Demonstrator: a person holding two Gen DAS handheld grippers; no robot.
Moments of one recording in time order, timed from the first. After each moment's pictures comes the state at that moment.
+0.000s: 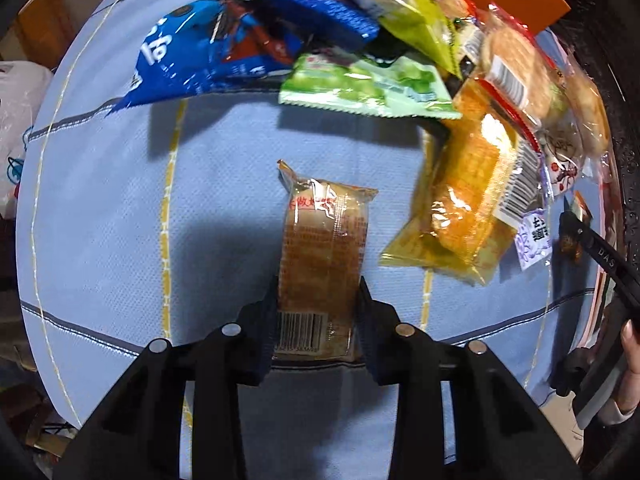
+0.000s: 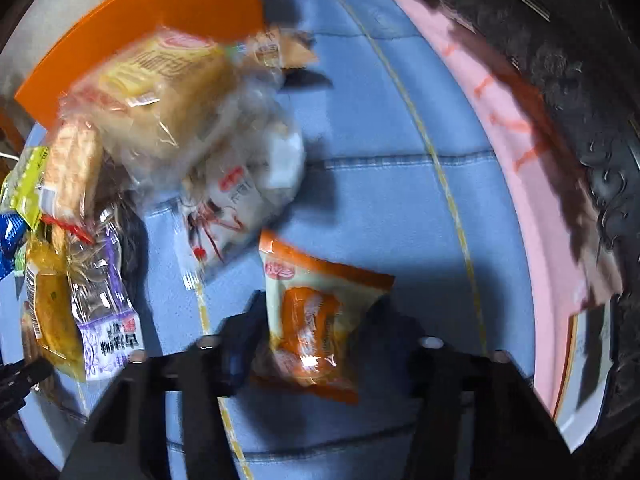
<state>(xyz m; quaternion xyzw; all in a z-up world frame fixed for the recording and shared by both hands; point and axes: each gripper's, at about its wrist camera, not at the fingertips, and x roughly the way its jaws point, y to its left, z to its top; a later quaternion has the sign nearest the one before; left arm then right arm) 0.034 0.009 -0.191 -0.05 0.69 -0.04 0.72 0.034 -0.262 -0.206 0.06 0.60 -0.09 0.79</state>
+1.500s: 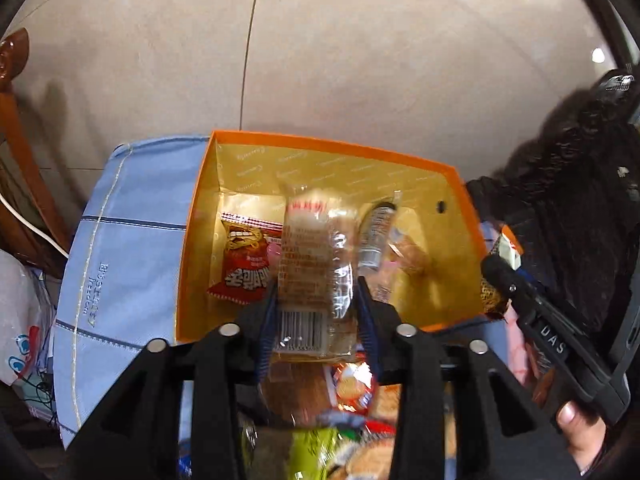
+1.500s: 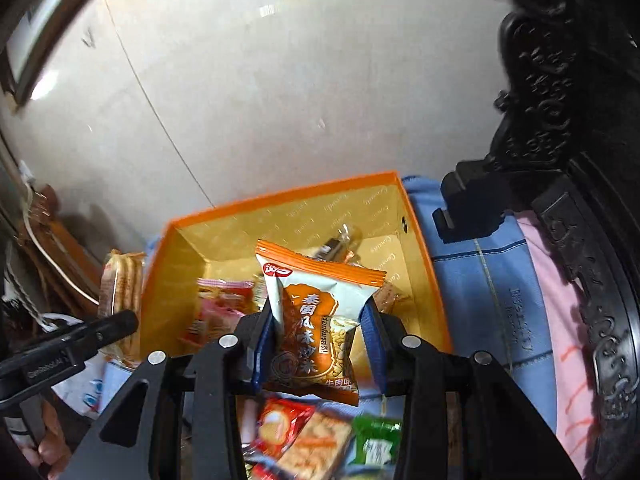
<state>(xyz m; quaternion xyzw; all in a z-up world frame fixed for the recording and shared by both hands) 0.311 -0.035 -0.024 -0.08 0.50 -0.08 0.86 0.281 -0.230 -0.067 0.12 0.44 0.02 0.89</state>
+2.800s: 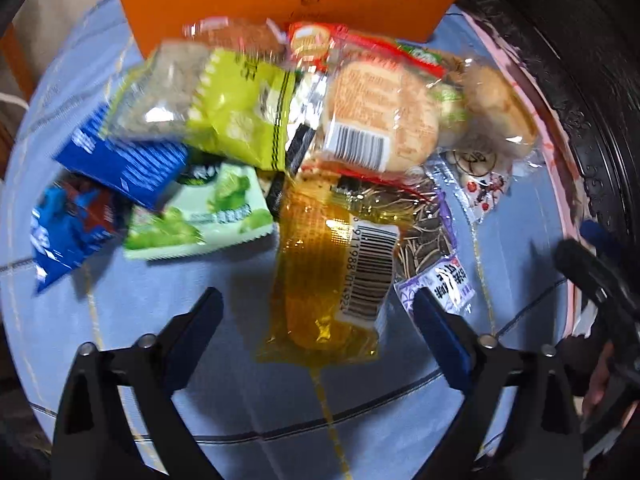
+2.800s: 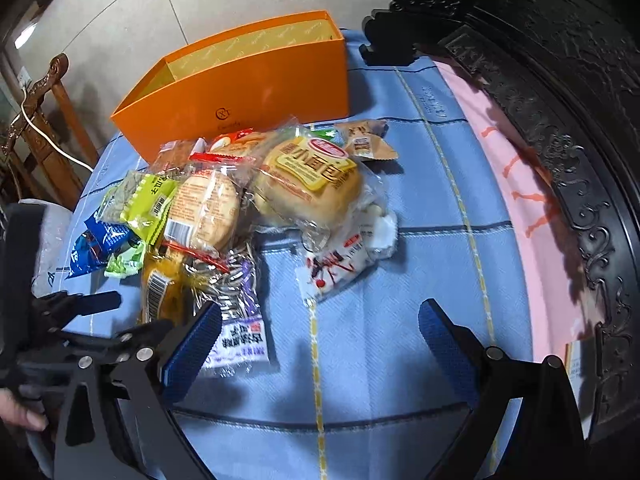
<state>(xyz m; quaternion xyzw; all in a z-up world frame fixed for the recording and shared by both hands) 0.083 -0.078 -0.165 0.00 0.63 -0.15 0.76 0.009 -0.237 -0.127 0.08 0.53 -0.02 0.85</state>
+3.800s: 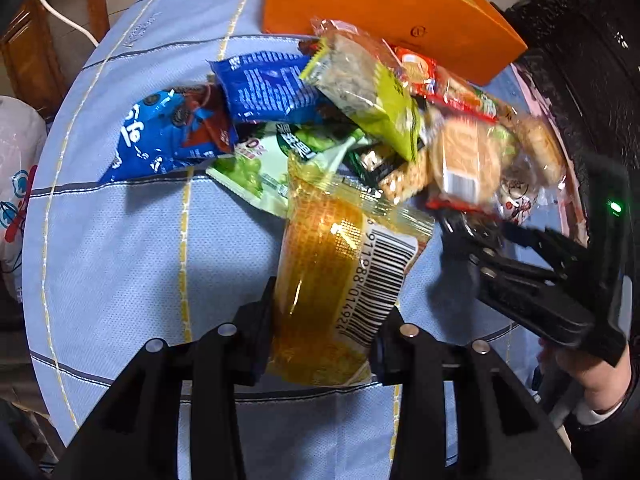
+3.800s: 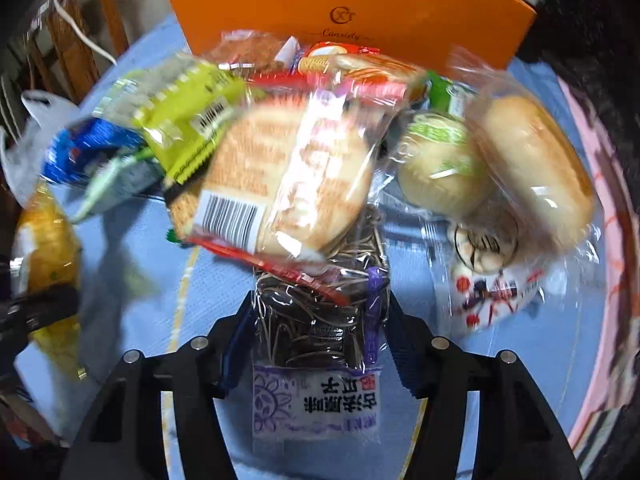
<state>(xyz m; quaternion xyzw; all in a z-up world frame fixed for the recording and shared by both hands) 0.052 0.032 -0.139 -0.07 0.62 -0.09 0.77 0.066 -0.149 -0.185 0.00 0.60 0.08 0.79</state>
